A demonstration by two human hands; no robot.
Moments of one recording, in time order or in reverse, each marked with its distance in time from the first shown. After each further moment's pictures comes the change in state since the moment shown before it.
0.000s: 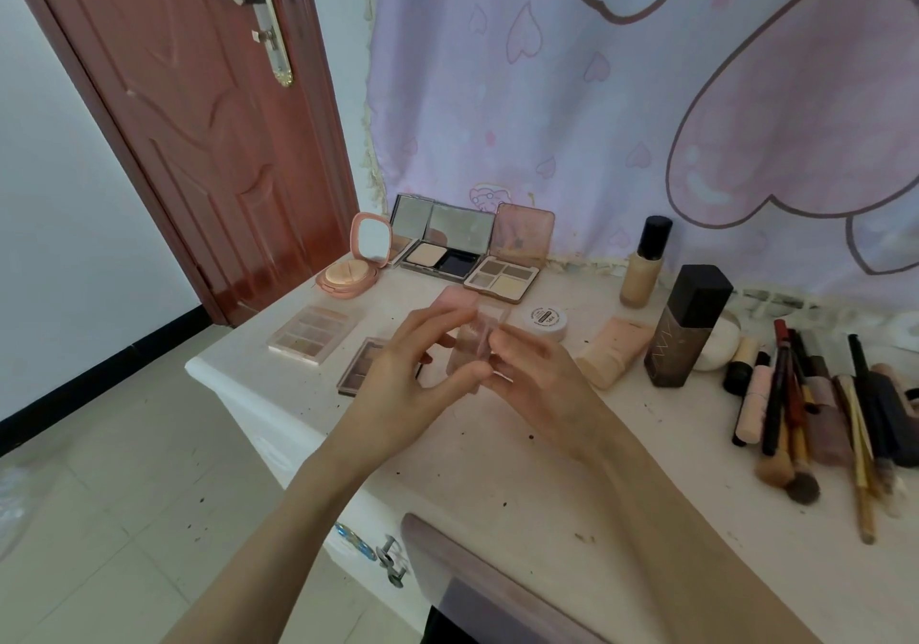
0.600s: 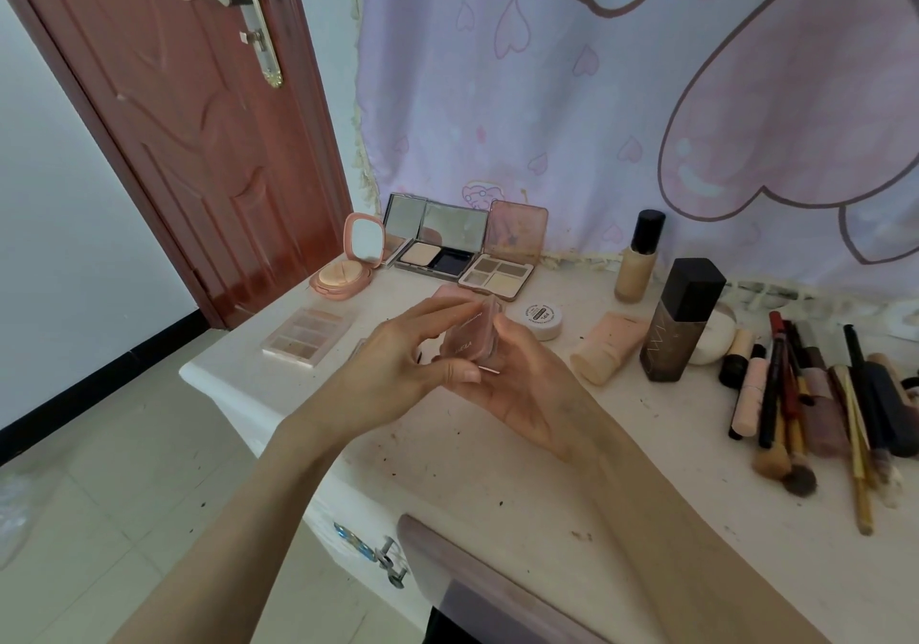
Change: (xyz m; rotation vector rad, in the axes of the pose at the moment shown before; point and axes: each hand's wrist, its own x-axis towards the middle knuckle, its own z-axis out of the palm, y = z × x) left_hand 0.020 0.016 -0.017 0.049 -0.224 -0.032; right_hand 0.003 0.001 0.005 0.360 -0.005 0.158
